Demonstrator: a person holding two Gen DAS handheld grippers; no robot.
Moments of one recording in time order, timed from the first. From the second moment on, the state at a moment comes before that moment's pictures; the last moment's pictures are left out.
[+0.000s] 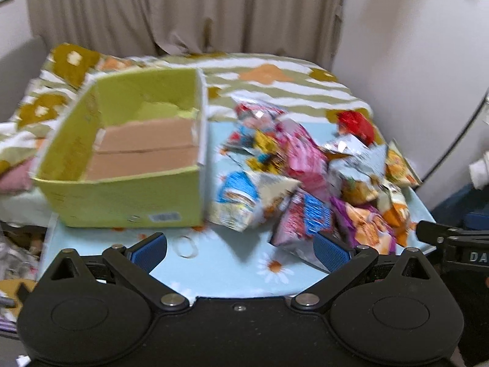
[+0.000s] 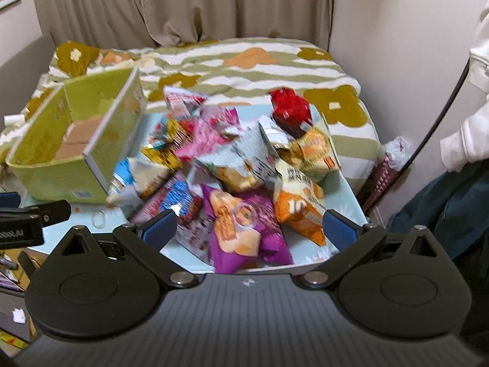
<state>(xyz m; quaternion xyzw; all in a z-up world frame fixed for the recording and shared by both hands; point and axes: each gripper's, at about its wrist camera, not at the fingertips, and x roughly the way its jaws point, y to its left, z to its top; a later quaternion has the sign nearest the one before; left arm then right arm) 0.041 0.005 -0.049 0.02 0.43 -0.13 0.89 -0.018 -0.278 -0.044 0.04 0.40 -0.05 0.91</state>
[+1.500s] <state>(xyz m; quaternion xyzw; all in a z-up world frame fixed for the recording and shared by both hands) 0.115 -0.082 -0.170 -0.08 0.50 -0.15 0.85 0.074 -0.349 -0.178 0.14 0.50 0.13 0.84</state>
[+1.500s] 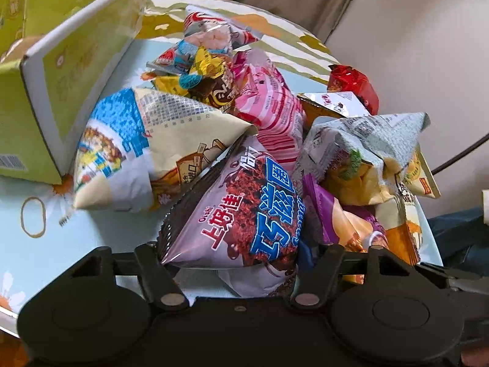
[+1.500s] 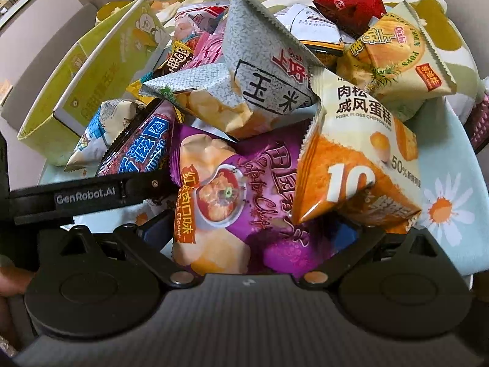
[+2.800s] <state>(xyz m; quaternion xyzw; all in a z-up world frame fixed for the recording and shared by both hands) 0.089 -0.002 -0.045 -0.04 0.34 -0.17 0.93 0.044 -0.279 -0.074 0.10 0.39 0.15 0.90</state>
